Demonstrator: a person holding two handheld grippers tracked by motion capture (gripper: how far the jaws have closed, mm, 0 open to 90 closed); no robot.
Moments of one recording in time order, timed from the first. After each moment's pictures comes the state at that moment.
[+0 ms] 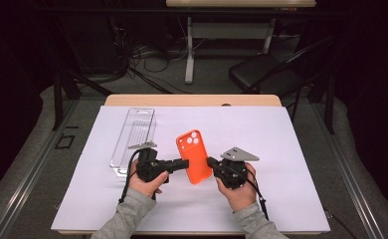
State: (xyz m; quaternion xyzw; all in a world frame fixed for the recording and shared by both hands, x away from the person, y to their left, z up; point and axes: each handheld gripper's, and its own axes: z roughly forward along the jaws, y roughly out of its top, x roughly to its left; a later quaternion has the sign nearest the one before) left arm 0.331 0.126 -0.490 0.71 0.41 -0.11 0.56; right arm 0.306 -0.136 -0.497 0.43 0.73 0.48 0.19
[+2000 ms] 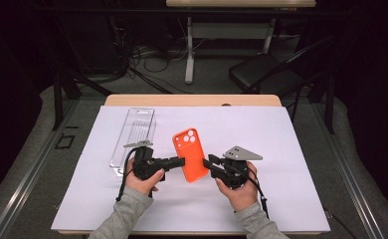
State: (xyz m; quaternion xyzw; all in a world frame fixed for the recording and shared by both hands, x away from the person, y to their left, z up) left arm 0.336 0.137 -0.489 0.71 0.41 -0.10 0.56; right arm 0.307 -0.140 -0.493 0.41 0.73 0.52 0.17
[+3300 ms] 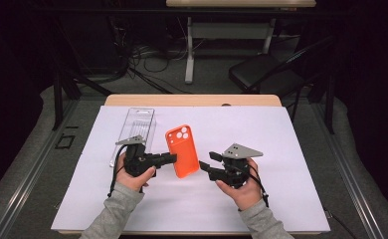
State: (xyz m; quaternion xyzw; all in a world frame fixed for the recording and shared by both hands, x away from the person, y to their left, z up) left arm 0.341 0.157 -0.479 0.74 0.38 -0.06 0.56; right arm 0.307 -0.141 -0.479 0.36 0.76 0.52 0.16
